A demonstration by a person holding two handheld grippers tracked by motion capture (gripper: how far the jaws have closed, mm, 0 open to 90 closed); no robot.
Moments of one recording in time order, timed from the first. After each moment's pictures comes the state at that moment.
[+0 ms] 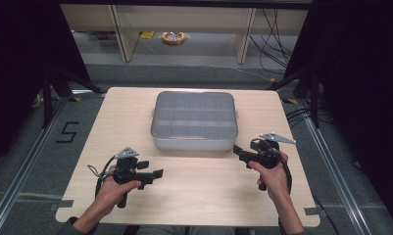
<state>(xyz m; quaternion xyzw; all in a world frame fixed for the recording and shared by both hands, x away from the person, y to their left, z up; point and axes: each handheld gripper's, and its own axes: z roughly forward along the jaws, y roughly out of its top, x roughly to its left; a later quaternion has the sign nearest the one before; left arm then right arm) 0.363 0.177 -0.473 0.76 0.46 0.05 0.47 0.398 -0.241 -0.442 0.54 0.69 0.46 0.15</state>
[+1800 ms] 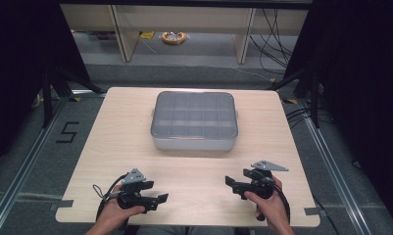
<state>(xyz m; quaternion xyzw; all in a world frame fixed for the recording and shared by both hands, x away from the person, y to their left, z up) 0.310 0.158 -0.496 0.79 0.41 0.05 0.45 0.333 -0.227 -0.479 0.51 0.73 0.44 0.10</state>
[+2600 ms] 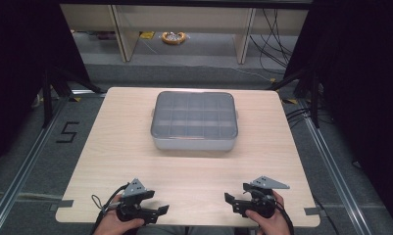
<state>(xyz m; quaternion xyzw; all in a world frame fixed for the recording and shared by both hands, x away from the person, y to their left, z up) 0.282 0.155 -0.498 0.80 0.40 0.04 0.44 0.288 -0.223 -0.486 0.50 0.74 0.44 0.09</state>
